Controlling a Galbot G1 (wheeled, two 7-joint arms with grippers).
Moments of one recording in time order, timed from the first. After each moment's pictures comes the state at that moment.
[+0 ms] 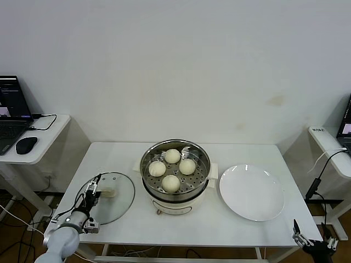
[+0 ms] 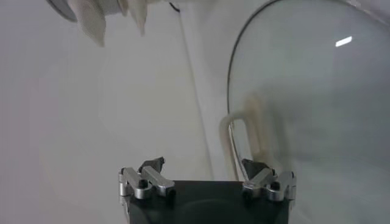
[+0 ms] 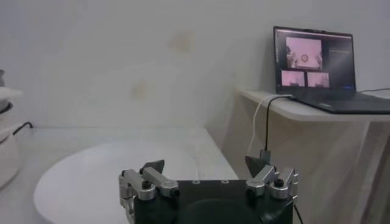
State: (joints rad) left arm 1.14 -1.05 -0.44 -1.36 1.24 -0.08 -0.13; right arm -1.74 1.51 1.08 1.95 0.28 0.03 -0.25
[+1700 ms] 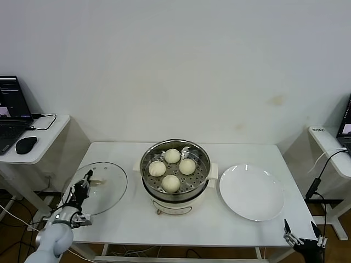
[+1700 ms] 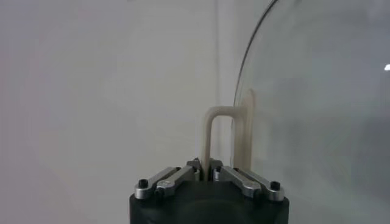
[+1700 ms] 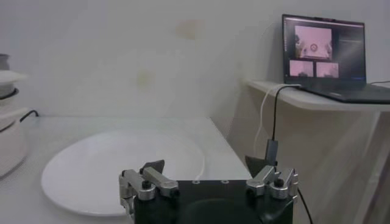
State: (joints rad) left arm 1.16 -1.02 -0.51 -1.44 1.07 -0.06 -0.19; right arm -1.73 1.51 1.03 1.94 0.23 0.04 -0.26
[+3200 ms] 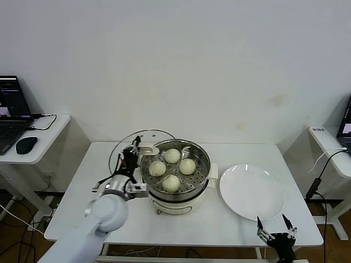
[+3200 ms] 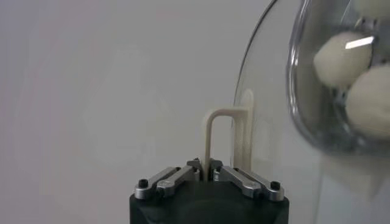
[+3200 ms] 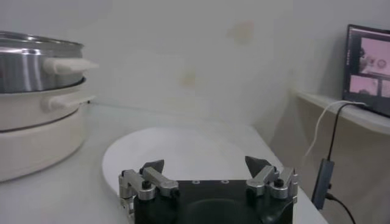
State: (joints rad) left arm 0.87 -1.00 0.01 -1.94 0.96 0.53 0.15; right arm -1.68 1.57 0.90 1.94 -0.01 0.05 -0.27
